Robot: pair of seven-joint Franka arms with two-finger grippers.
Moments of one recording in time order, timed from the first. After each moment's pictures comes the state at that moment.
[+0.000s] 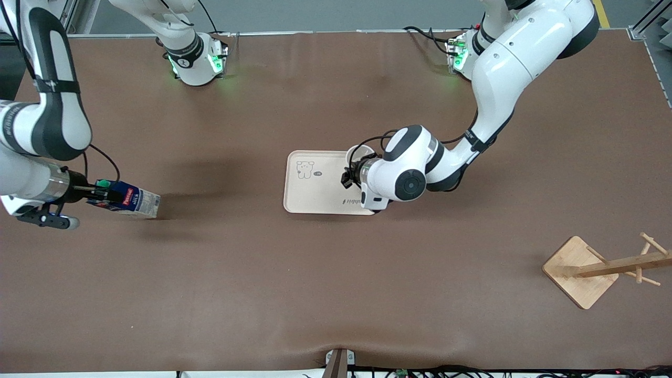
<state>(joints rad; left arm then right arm) -0.09 0.82 -0.69 -1.56 -0.12 2.07 -1.32 -0.09 0.26 -0.06 -1.78 0.01 1.89 0.04</state>
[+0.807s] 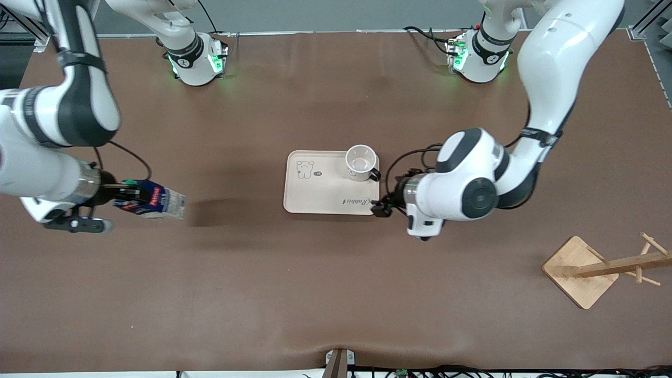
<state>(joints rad) 0.06 0.71 -0.69 -1.34 0.01 1.84 -1.29 0.16 0.29 -0.04 -1.62 0.04 1.74 0.25</state>
